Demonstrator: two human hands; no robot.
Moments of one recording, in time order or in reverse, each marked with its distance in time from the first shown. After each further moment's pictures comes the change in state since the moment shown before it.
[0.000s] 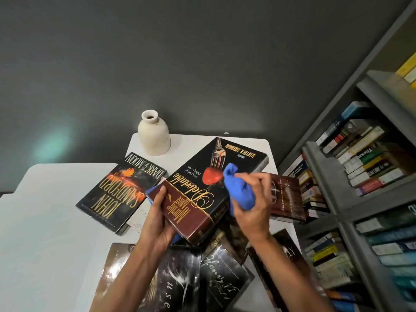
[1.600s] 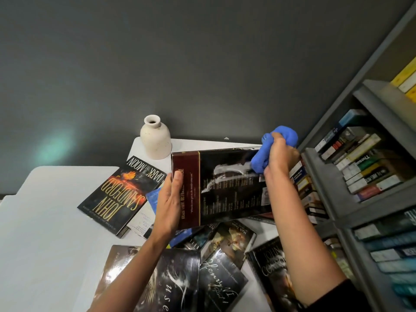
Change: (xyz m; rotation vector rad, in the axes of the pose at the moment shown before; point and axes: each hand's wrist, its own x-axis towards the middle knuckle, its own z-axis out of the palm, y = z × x) left_hand -0.013 0.000 0.036 0.739 -0.156 0.564; right_hand 0.134 0.033 -0.007 0.212 0.414 1.060
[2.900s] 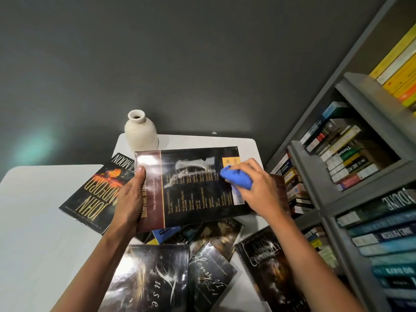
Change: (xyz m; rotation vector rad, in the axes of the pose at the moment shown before) left_hand 0.010 0.008 -0.037 -0.017 0.136 -0.198; right_hand -0.035 0.057 -0.077 -0.774 -0.654 -0.971
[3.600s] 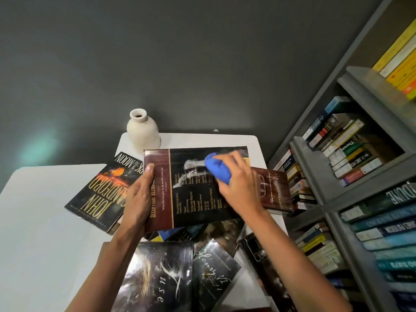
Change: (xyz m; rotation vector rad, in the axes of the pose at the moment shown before) left_hand -0.005 -0.008 0.002 0.021 -0.025 0.007; right_hand 0.007 -0.044 0.028 -0.143 0.144 -0.020
